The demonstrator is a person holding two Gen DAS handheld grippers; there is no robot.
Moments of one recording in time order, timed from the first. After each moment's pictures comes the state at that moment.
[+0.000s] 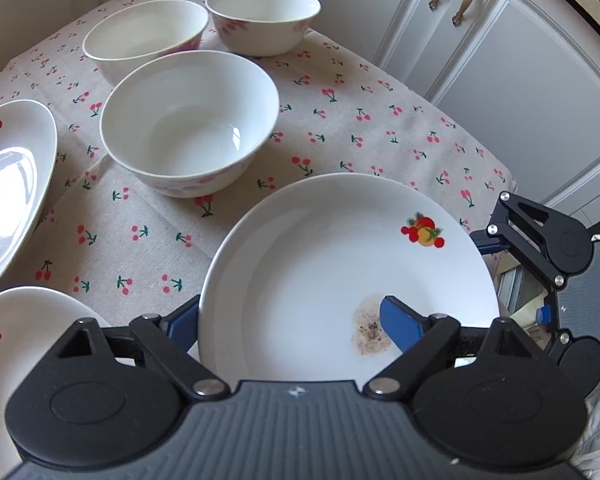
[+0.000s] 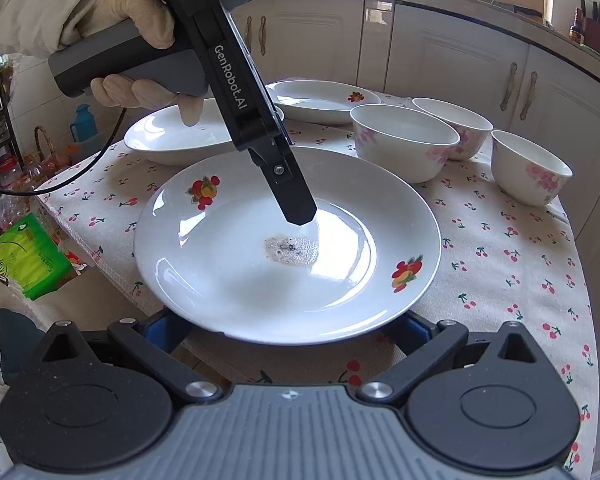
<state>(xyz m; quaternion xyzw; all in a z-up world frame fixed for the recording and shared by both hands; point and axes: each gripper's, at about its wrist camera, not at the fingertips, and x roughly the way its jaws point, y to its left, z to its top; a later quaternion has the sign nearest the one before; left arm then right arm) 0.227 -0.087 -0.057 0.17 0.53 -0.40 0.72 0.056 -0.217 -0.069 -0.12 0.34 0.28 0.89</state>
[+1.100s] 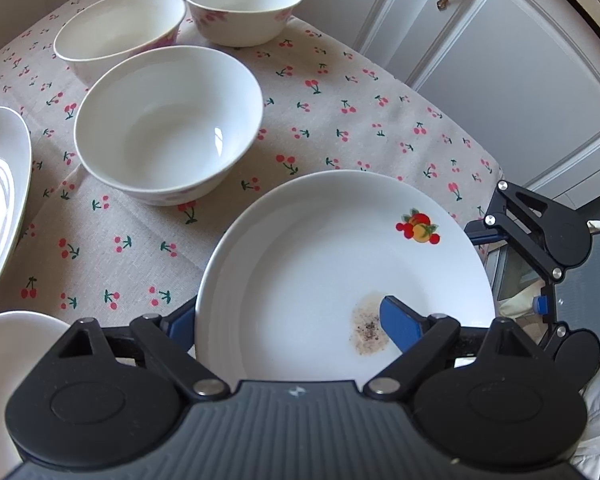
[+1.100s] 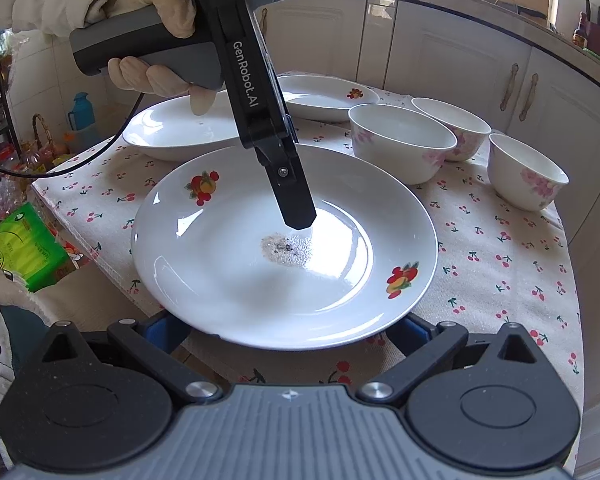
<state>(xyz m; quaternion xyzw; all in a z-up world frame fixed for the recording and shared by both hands) 0.238 -0.095 -0.056 0.17 0.55 -0.43 0.70 0.057 -0.217 -0.061 -0.14 0.35 0.28 0.88</state>
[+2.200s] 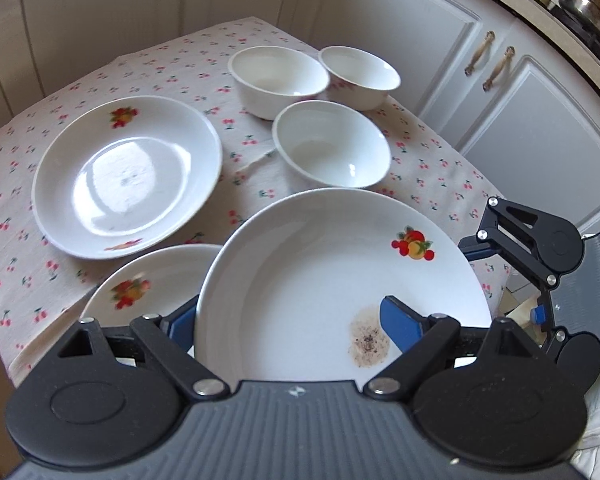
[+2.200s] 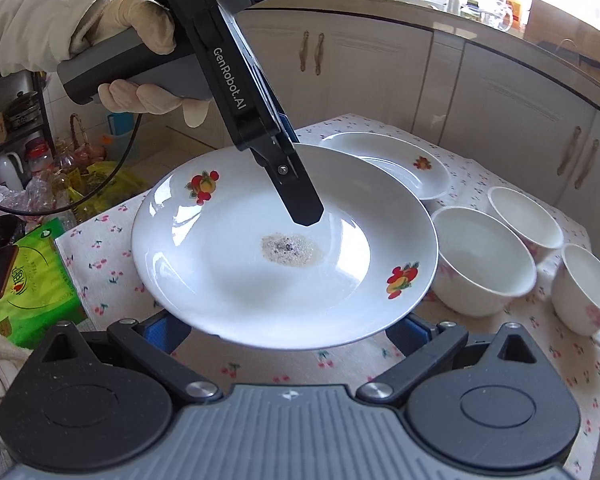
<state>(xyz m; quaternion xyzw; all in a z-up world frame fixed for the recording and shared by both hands) 0.254 0.032 -0.012 0.10 0.50 -0.37 0.77 0.106 -0.130 -0.023 -0.17 0.33 0.36 0.86</state>
